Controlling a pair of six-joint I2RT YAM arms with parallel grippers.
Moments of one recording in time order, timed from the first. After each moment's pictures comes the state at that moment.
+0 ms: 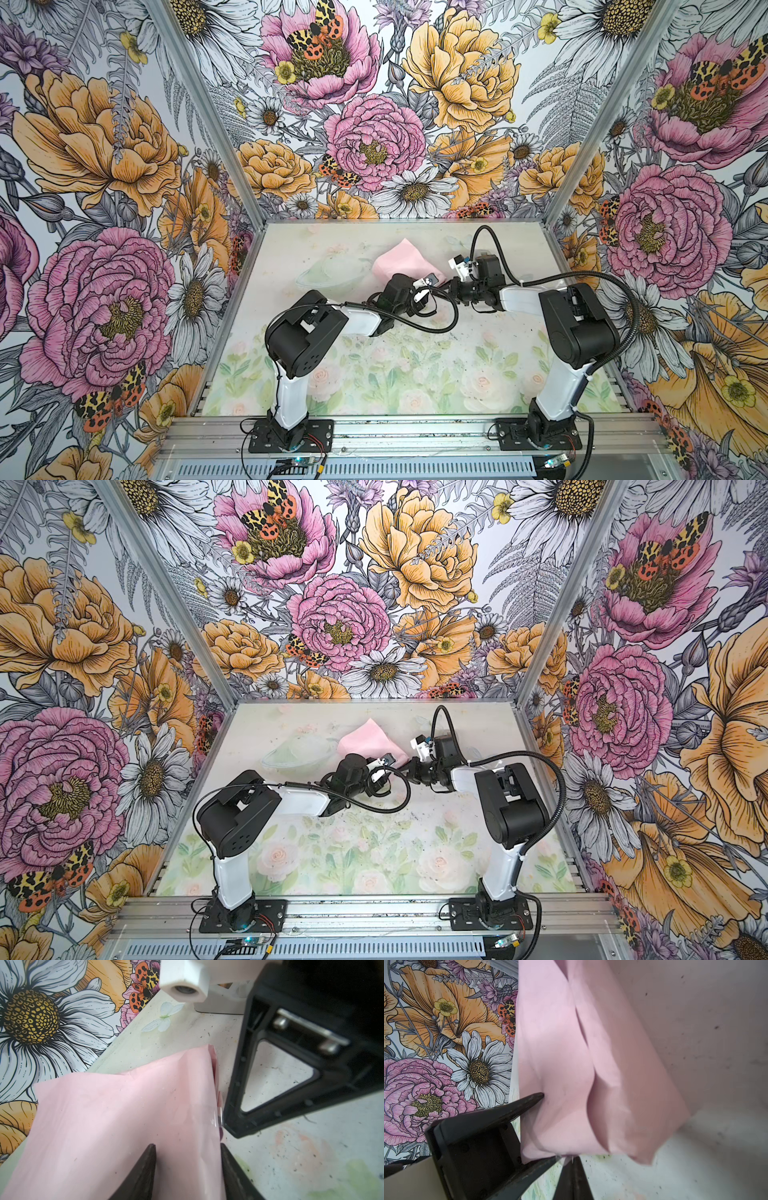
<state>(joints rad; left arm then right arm) -0.75 1.92 0.96 0.49 -0.05 0.41 0.23 1.84 0.92 0.14 -0.86 0.57</state>
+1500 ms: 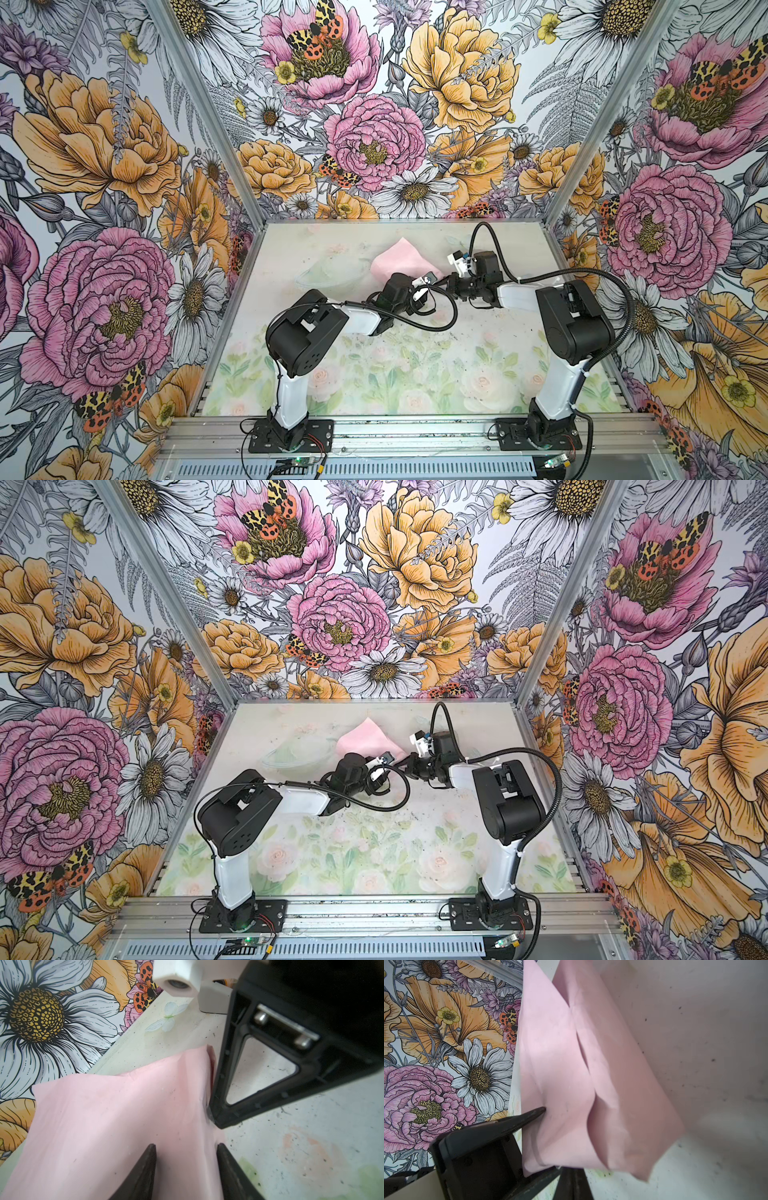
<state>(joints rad) -0.75 1.93 0.96 0.51 -0.05 0.40 0.24 1.87 0.96 0.17 -0.84 0.60</state>
